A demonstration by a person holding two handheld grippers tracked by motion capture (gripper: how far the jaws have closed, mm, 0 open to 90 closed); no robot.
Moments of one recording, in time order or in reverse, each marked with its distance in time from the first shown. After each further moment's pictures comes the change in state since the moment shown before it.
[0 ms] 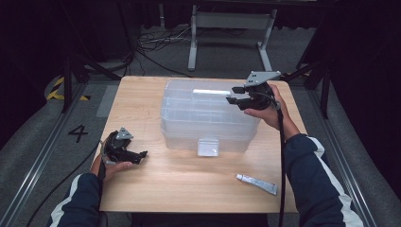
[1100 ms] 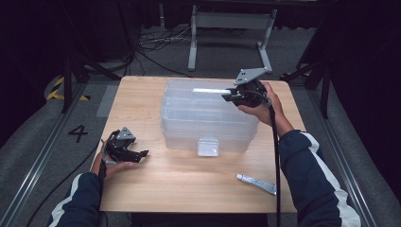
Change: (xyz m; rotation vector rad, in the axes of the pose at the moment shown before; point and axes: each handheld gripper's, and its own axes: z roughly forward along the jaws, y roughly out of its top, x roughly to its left) left arm -0.005 0.010 -0.008 -0.018 -0.046 0.062; right arm 0.008 0.021 0.011 0.084 -0.001 -0.051
